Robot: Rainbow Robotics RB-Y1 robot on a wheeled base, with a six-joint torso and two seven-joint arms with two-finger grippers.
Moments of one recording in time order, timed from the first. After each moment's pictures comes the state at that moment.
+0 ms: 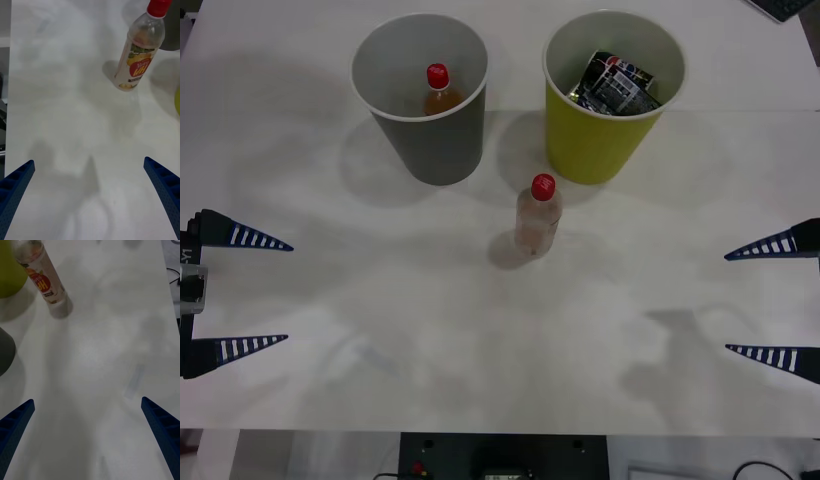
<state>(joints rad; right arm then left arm) 0.28 -1.14 -0.24 -2.00 1.27 -1.12 -0.08 0.26 1.13 0.26 -2.01 -1.31 -1.13 -0.09</state>
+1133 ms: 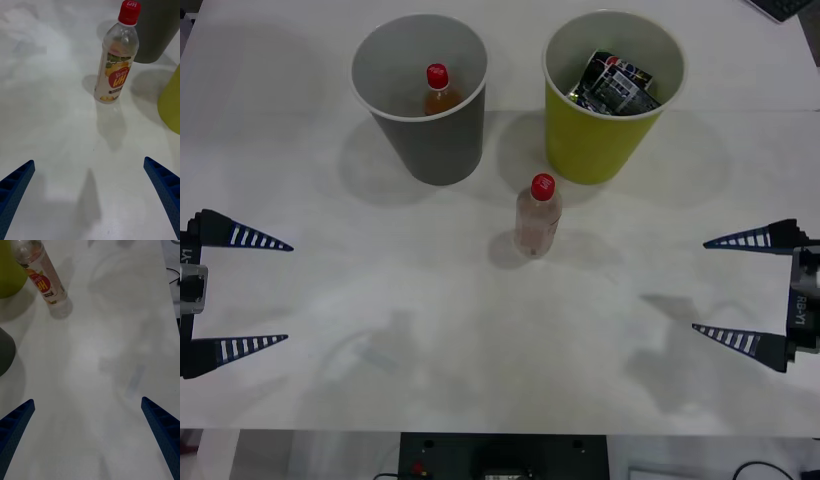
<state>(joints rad) 0.19 -0.94 -0.16 -1.85 1.27 -1.09 0.05 0.26 1.13 0.26 -2.01 -1.31 -1.13 -0.09</state>
